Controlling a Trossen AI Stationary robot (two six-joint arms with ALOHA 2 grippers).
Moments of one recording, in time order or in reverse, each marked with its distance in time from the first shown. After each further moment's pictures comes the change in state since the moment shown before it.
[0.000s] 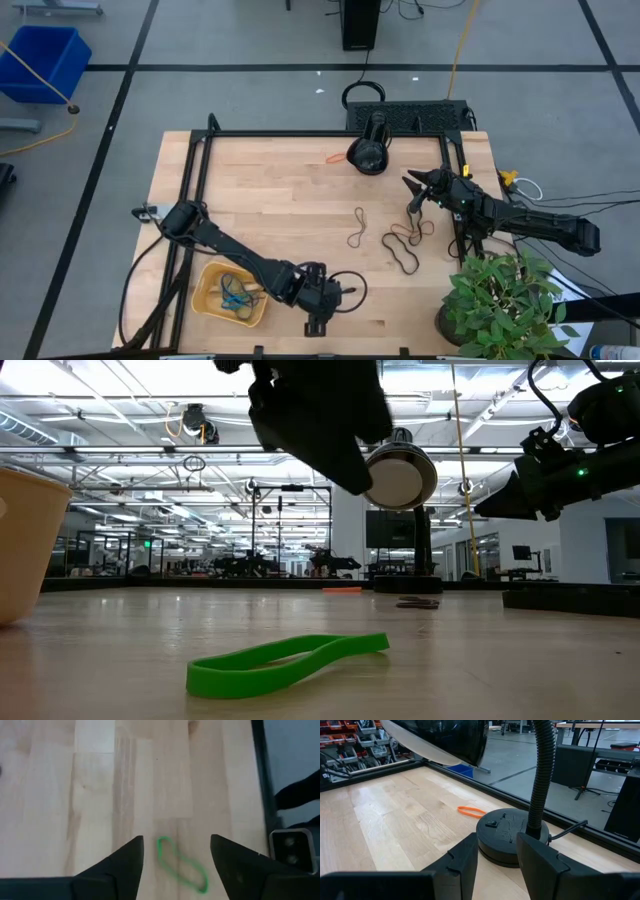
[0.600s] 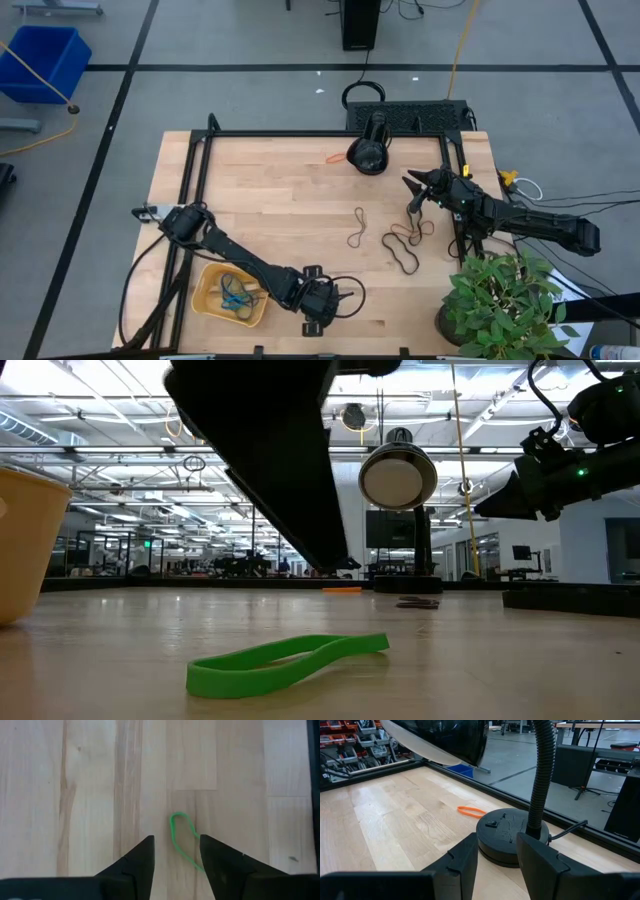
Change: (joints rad) left arm -0.007 0.076 0.000 -0.047 -0.020 -0.029; right arm 0.000 0.000 0.000 0.000 0.000 0.000
